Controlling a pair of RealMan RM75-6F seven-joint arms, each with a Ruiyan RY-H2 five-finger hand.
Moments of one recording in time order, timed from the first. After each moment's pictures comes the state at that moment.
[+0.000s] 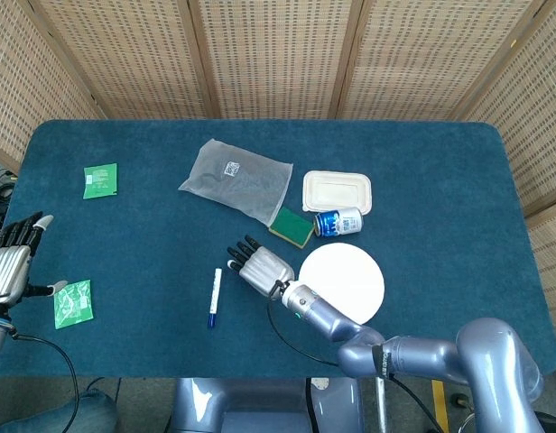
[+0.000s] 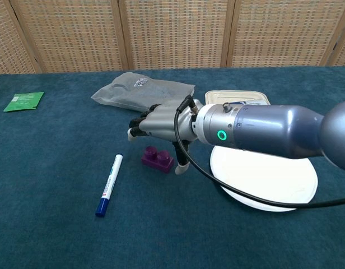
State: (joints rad) left arm -0.32 -1.06 -0.08 -1.64 1.20 1.23 0.01; right arm 1.08 -1.74 0.22 -1.37 -0.99 0.67 -0.85
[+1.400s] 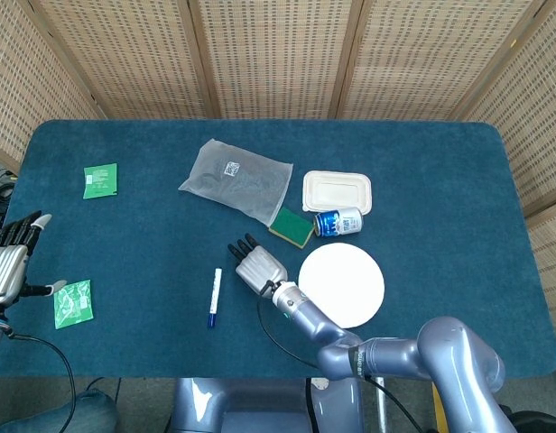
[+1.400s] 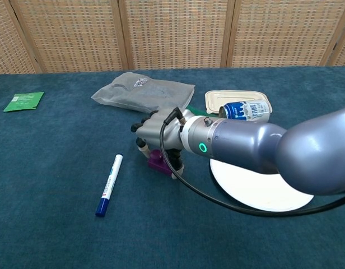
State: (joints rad) left arm -0.30 -1.04 -0.10 -1.64 1.24 1.20 -0.03; right arm 1.20 -1.85 0.14 -1.28 -0.78 0.79 -0.92
